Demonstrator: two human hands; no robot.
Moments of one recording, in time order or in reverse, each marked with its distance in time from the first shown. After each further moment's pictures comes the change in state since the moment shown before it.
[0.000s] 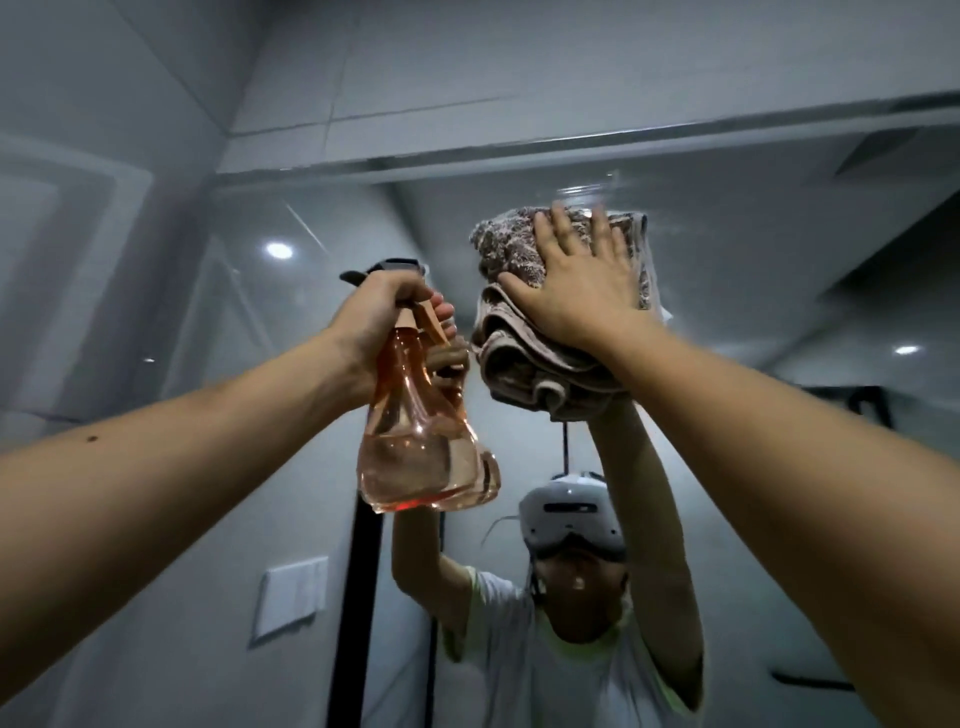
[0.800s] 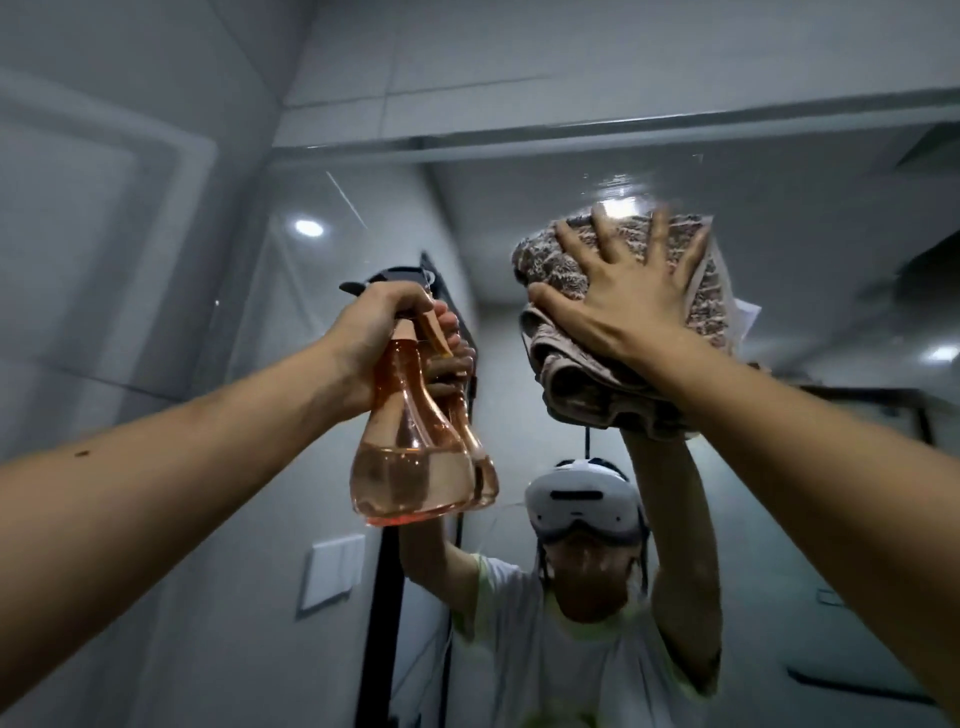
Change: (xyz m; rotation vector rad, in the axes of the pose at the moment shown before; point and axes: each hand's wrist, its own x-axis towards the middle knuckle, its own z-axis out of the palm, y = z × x) left_hand -0.002 -0.001 -0.070 0.042 0.007 -0.036; right_hand -0.011 -0.034 0.014 -0.043 0.061 -0.022
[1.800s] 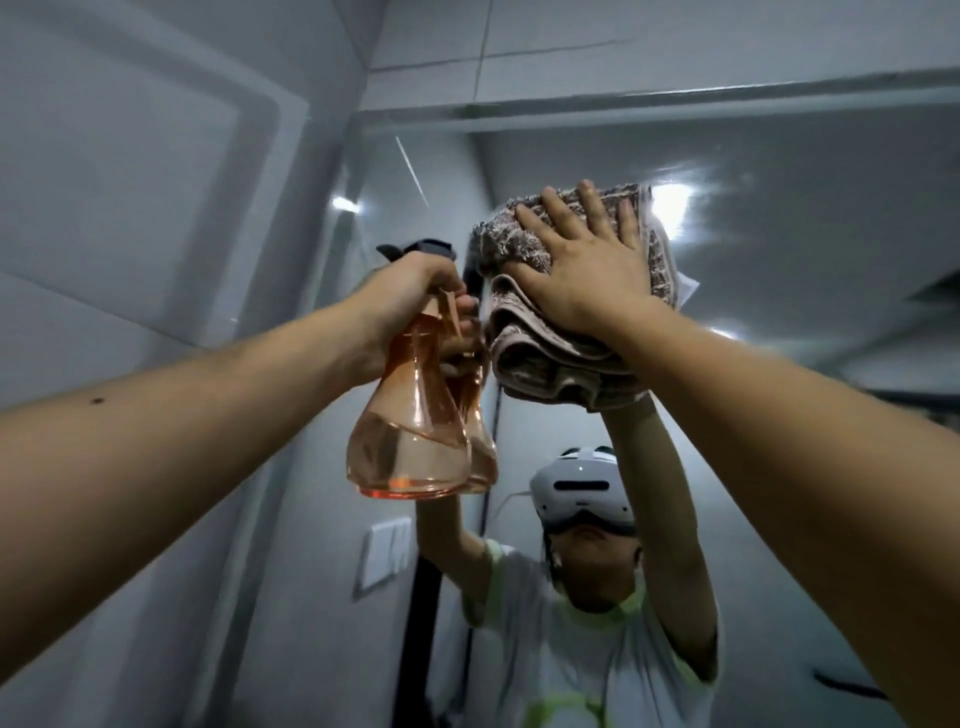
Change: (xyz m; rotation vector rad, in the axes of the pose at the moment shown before) left_hand 0.003 0.017 -0.075 0.168 0.008 -0.025; right_hand 0.032 -0.118 0.018 0.032 -0.060 -0.170
